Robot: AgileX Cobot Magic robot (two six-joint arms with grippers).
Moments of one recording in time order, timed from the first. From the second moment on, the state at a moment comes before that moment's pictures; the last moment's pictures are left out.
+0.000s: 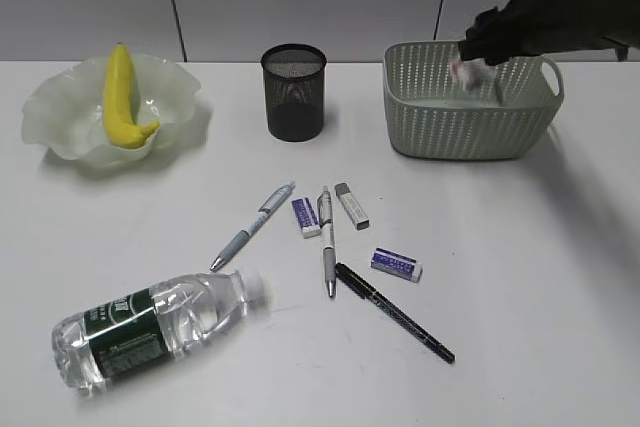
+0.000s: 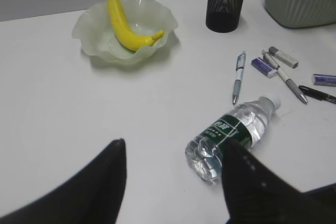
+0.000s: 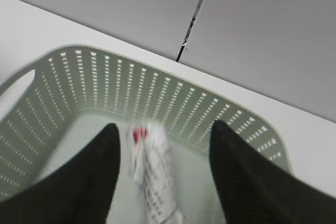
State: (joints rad) left arm -0.12 -0.01 -0.54 -0.15 1.06 0.11; right arm 0.22 1.95 -1.24 0.43 -0.12 -0.66
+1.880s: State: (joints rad) left arm -0.12 0.07 -0.57 -0.21 1.02 0.20; right arm 0.22 0.03 -0.51 0.12 1.05 -0.19
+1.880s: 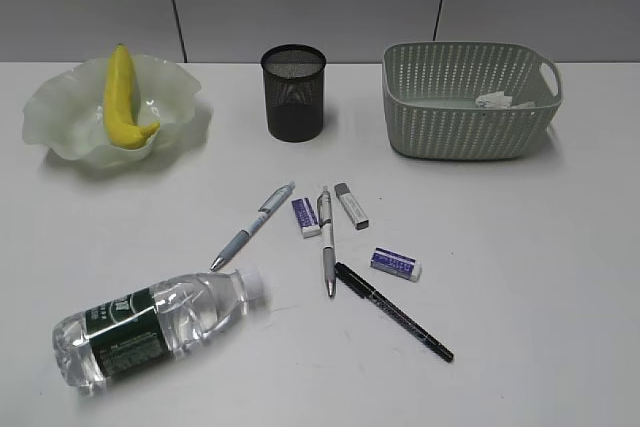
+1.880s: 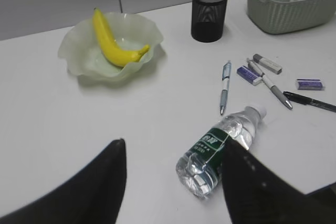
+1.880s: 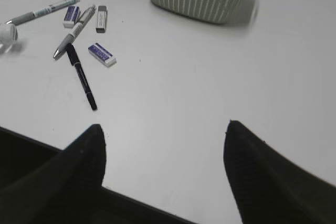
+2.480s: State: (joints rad) left arm -0.19 1.08 -0.89 -0.57 0.89 0.73; right arm 0.22 -0.01 -0.51 0.12 1.04 -0.19
